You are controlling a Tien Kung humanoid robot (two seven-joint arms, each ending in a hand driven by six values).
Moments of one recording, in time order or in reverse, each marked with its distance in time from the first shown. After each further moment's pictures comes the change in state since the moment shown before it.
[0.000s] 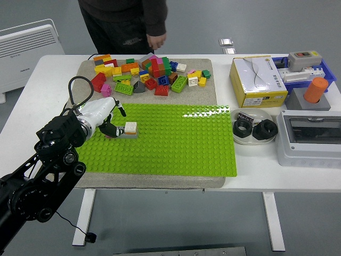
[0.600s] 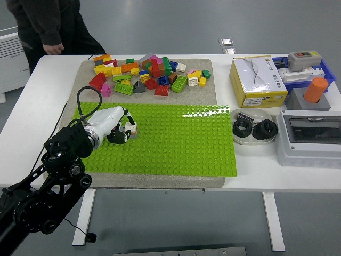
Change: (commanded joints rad) left arm 0.031 -0.019 0.034 0.015 -0.003 0.039 -0.019; right arm -0.004 0.002 -0.017 0.000 0.016 0.000 -0.001
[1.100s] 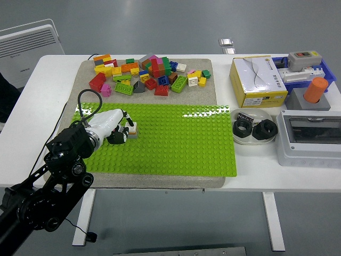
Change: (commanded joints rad) left arm -0.008 -0.017 0.003 0.044 0.003 -0.002 -0.004; right arm 0.002 -0.001 -0.016 0.000 0.011 -0.002 -0.002
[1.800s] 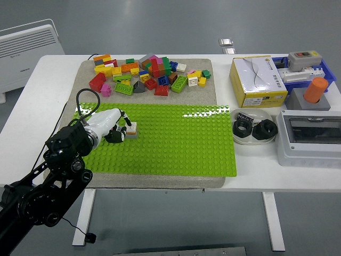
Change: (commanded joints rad) left arm -0.023 0.006 0.002 0.048 -0.016 0.007 -0.010; right arm 0.002 0.002 -0.011 0.000 0.012 -0.002 0.000
